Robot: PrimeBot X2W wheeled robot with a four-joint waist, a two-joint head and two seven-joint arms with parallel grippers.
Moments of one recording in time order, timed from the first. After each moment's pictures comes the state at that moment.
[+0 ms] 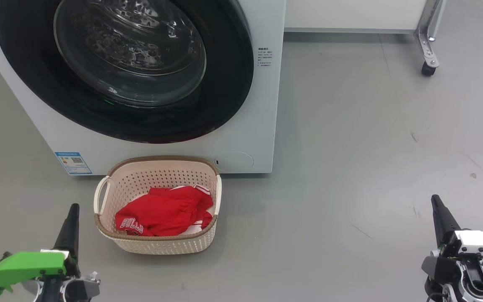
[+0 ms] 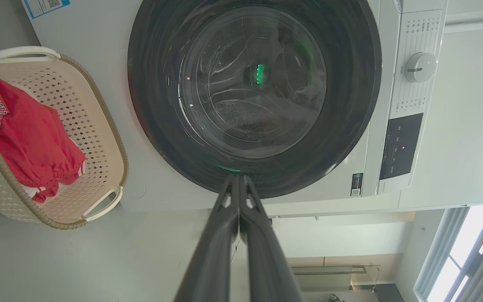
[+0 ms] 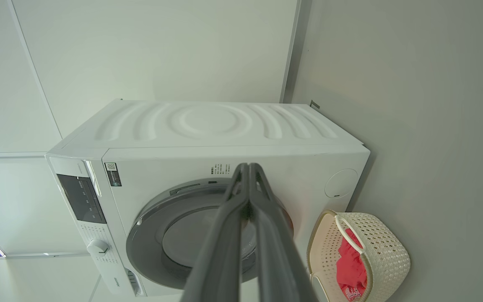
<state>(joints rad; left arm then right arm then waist) -0.10 0.04 0.06 0.28 -1.61 -0.13 0.10 -0.06 -0.04 -0.14 0.28 1.60 0.12 0.11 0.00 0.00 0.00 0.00</state>
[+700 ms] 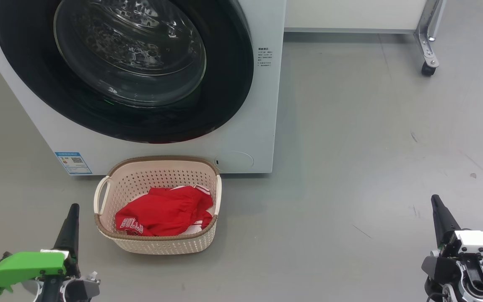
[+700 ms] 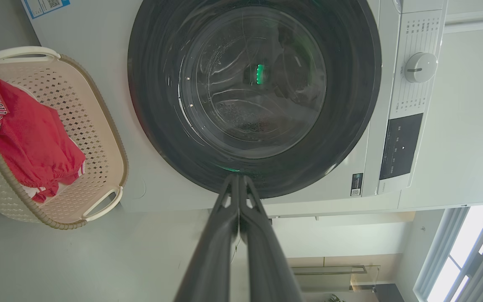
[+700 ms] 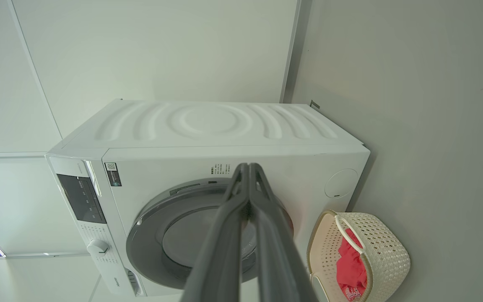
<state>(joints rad) -0.10 0.04 0.06 0.28 -1.61 -0.13 0.10 -0.06 -0.04 -0.14 0.28 1.60 0.12 0.11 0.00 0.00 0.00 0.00</state>
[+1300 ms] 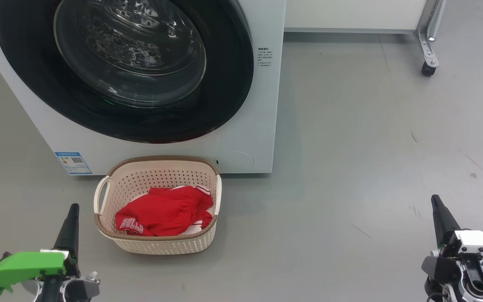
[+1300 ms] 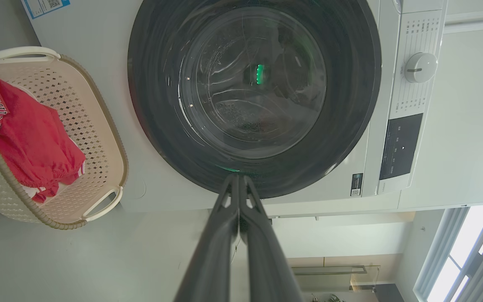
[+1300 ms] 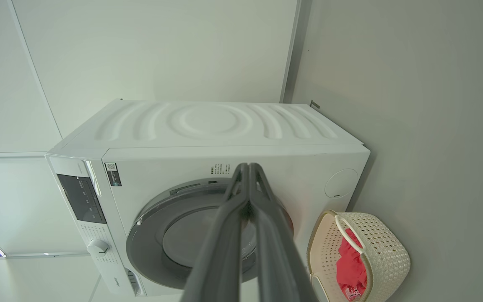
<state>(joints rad) -0.10 0.04 0.06 0.28 -1.61 -0.13 0.10 -0.06 -0.04 -0.14 0.28 1.60 0.12 0.11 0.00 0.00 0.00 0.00</state>
